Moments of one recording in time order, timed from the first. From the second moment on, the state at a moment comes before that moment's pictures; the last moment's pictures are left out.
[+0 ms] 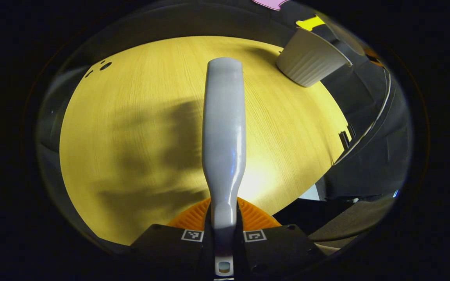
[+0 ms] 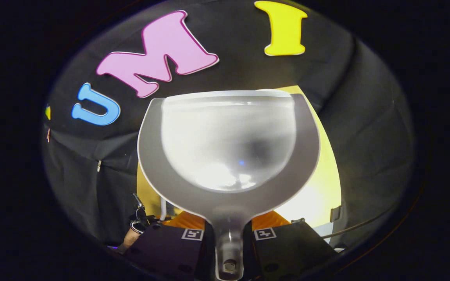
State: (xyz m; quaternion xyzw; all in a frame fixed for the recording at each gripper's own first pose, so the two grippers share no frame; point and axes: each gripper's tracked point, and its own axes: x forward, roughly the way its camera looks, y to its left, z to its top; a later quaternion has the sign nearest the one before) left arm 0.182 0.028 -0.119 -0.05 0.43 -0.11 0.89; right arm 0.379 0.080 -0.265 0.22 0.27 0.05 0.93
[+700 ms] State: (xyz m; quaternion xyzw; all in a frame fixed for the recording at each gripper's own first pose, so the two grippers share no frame) left arm 0.172 0.028 -0.115 -0.07 0.43 -0.06 0.90; right arm 0.324 0.171 -0.314 0.08 0.23 0.12 0.96
